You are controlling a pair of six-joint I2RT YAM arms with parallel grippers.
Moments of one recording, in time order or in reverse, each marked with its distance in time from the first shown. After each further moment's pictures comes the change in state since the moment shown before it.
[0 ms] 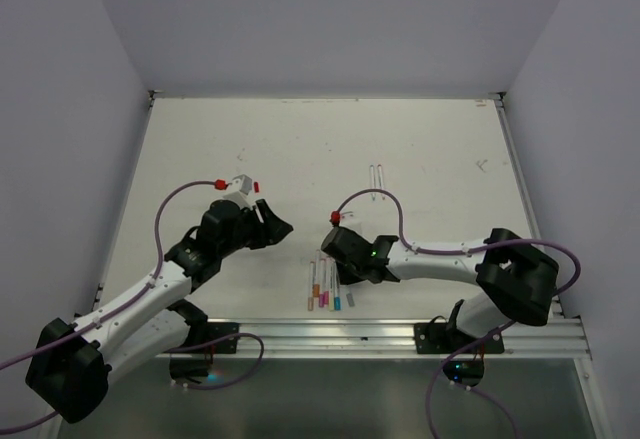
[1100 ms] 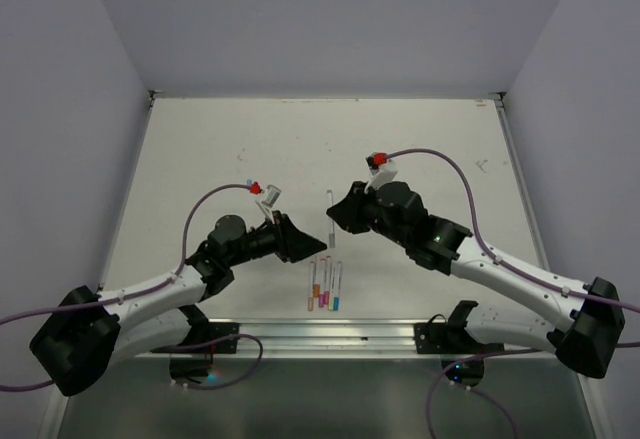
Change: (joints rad) left arm -0.140 0.133 -0.148 0.672 0.360 -0.078; right arm -0.183 -0.426 0.079 0.219 -0.119 -0.074
